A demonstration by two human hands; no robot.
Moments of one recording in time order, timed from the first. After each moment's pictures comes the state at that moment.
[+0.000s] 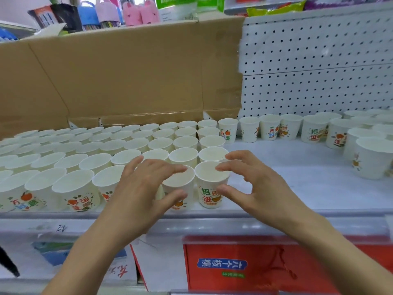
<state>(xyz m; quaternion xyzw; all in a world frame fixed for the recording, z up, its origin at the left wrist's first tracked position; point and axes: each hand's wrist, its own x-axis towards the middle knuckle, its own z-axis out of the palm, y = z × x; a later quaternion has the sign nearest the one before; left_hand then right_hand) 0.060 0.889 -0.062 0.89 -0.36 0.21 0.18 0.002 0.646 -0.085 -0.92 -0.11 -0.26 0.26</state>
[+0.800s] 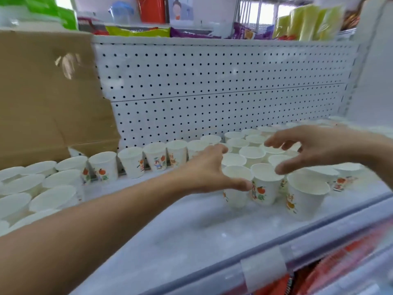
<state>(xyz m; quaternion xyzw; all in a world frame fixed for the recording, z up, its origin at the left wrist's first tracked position) 0.072 0.495 -0.020 0.82 -0.51 -0.10 0.23 -0.086 0.310 0.029 -0.98 0.19 -0.03 0.11</state>
